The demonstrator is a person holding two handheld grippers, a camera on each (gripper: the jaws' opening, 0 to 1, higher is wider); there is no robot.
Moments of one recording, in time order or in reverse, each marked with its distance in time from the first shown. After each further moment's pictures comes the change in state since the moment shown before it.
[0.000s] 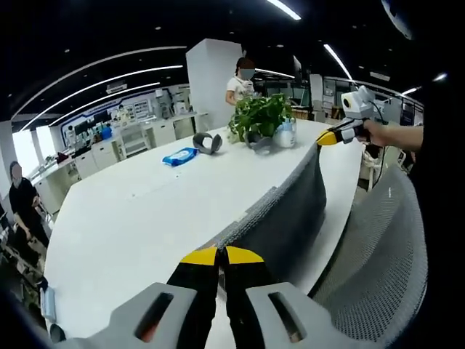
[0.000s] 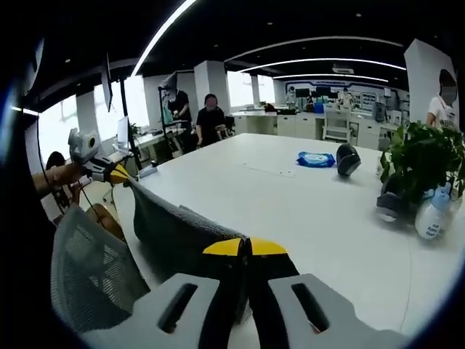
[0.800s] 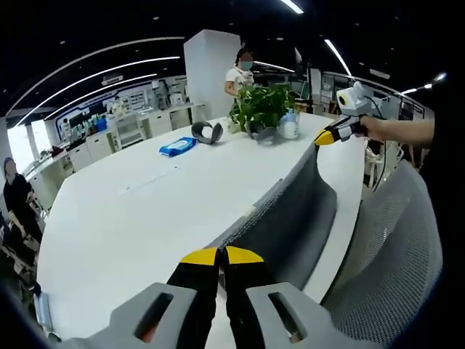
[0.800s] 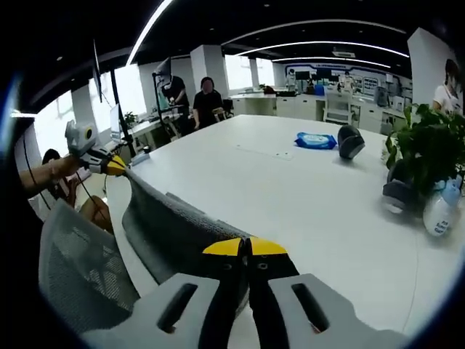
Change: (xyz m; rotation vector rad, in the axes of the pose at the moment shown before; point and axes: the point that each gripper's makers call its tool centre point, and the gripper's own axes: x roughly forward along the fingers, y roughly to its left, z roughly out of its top) left arm 0.042 0.022 -0.010 -0.006 0.048 -0.031; right arm 0.040 -0.029 -0.019 0.021 0.108 0.009
